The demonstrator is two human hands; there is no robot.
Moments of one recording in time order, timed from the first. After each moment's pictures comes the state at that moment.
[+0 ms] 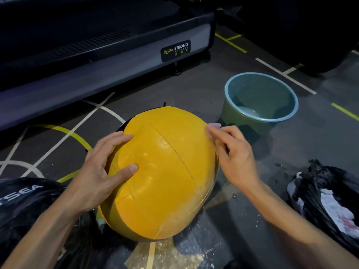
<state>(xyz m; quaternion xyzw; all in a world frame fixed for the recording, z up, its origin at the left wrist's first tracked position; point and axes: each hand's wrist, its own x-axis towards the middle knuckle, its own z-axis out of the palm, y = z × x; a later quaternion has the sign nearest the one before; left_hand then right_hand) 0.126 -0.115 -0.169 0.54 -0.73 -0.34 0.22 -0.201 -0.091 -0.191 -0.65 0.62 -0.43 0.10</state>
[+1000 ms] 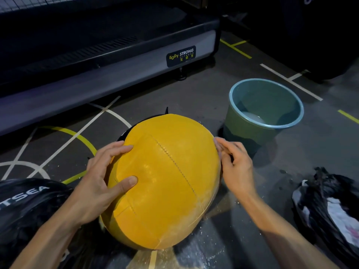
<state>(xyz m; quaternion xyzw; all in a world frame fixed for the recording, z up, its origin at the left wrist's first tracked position) 0.137 -0.103 -0.171 0.54 -0.71 -0.38 0.23 -0.198 -0.092 -0.228 -0.51 0.69 -0.47 0.22</state>
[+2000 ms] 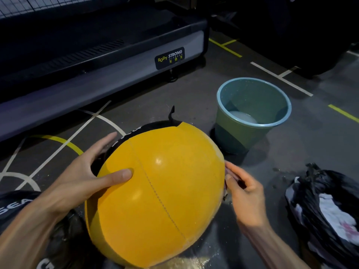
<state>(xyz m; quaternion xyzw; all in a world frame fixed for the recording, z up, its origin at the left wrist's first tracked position) 0.109 -0.124 -0.128 0.56 -0.62 -0.50 0.20 -0.211 -0.031 -0.234 -0.29 0.63 -0.60 0.39</state>
